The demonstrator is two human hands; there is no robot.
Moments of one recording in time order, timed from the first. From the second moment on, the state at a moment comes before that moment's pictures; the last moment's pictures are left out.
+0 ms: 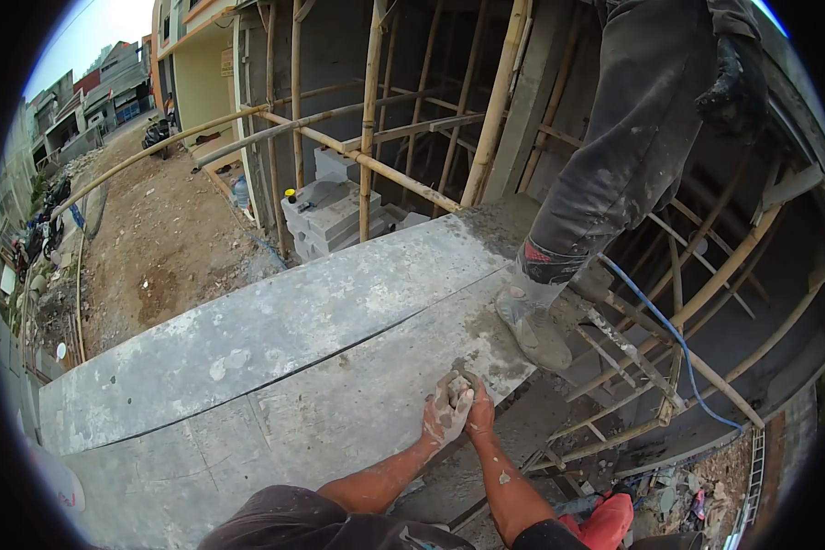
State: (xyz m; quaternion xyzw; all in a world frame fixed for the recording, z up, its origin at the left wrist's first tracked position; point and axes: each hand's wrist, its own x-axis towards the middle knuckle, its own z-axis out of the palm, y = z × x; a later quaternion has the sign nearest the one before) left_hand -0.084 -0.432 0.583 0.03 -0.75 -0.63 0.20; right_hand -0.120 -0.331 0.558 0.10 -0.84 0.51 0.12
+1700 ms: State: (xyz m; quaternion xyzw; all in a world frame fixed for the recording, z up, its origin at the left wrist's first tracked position) left_hand -0.093 -0.453 0.575 0.00 -0.70 -0.70 0.15; right_hand -0.121 -0.359 0.580 0.00 -0.92 0.38 0.12
